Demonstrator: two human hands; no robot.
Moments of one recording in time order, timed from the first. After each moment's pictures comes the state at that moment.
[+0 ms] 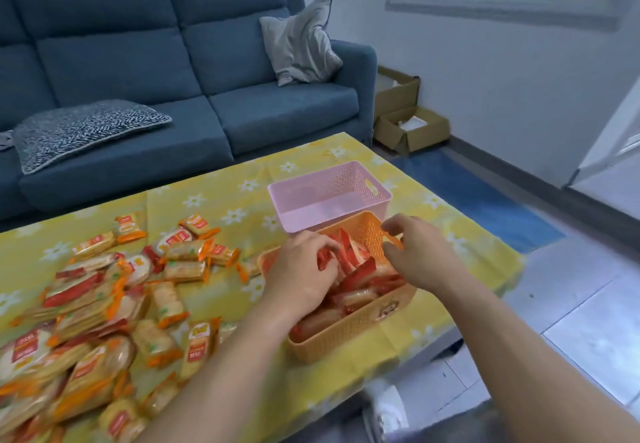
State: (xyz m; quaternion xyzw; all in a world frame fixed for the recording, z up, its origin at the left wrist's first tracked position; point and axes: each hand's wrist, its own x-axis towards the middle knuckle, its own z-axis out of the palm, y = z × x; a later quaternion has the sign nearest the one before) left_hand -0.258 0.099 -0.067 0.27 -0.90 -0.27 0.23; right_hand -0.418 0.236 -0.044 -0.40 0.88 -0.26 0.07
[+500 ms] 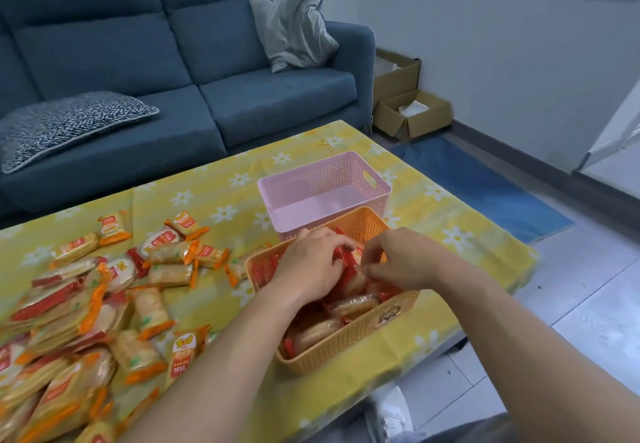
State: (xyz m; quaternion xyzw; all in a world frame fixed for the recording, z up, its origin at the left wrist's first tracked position) left_hand -0.307 0.077 -0.091 0.22 -0.95 -0.20 0.08; right_hand -0.435 0.212 -0.049 -0.51 0.83 -0.11 0.19
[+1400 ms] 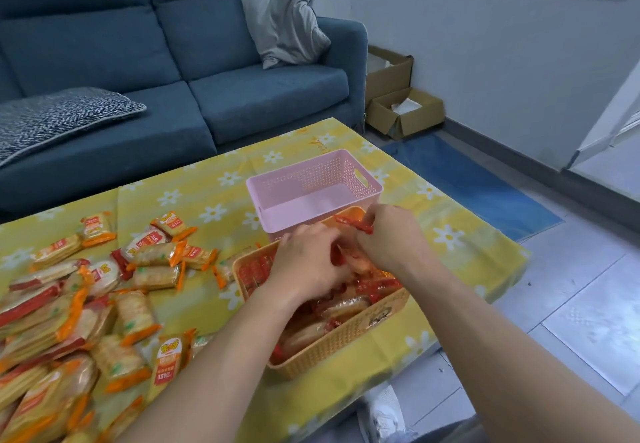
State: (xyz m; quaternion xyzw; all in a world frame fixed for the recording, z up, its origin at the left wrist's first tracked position) left_hand -0.318 0.085 -0.083 0.23 -0.95 -0.16 0.09; right_hand -0.437 0.190 -0.062 -0.37 0.88 -0.29 0.04
